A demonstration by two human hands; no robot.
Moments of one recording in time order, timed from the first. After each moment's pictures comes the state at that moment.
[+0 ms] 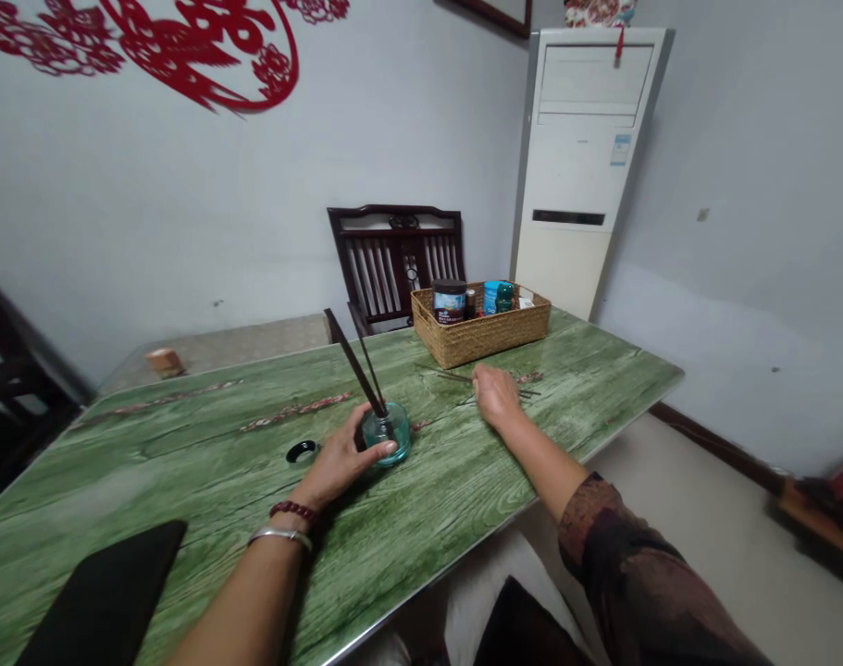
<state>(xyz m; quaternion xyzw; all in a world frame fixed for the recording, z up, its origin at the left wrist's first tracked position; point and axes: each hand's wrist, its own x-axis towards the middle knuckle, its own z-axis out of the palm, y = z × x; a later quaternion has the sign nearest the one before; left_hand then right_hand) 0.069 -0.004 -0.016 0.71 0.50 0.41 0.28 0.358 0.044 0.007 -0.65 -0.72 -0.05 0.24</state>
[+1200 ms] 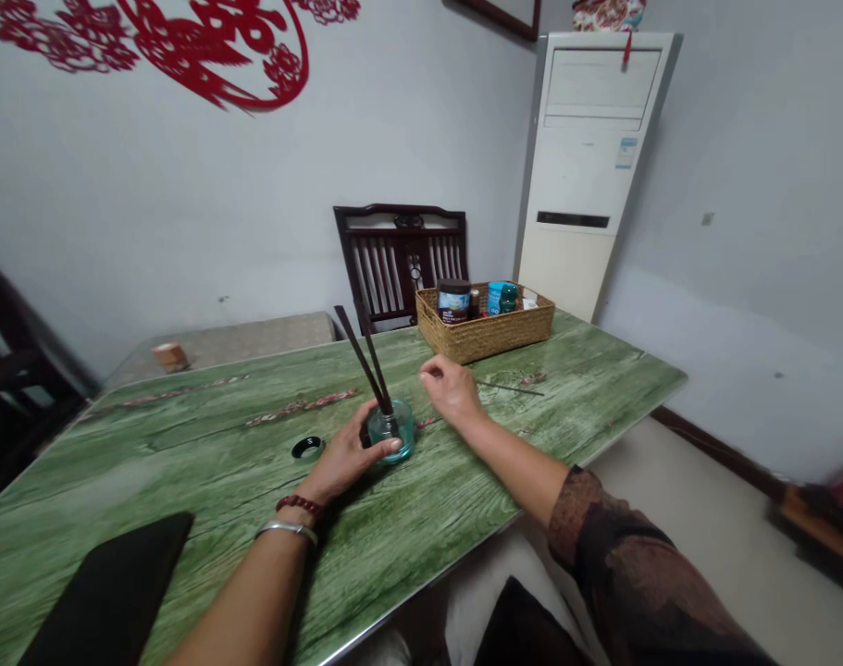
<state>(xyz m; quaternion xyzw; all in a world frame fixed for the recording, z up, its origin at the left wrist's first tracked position) 0.069 -0.002 -0.019 0.72 0.47 0.41 0.28 0.282 0.036 0.033 -0.47 -0.71 0.15 0.50</state>
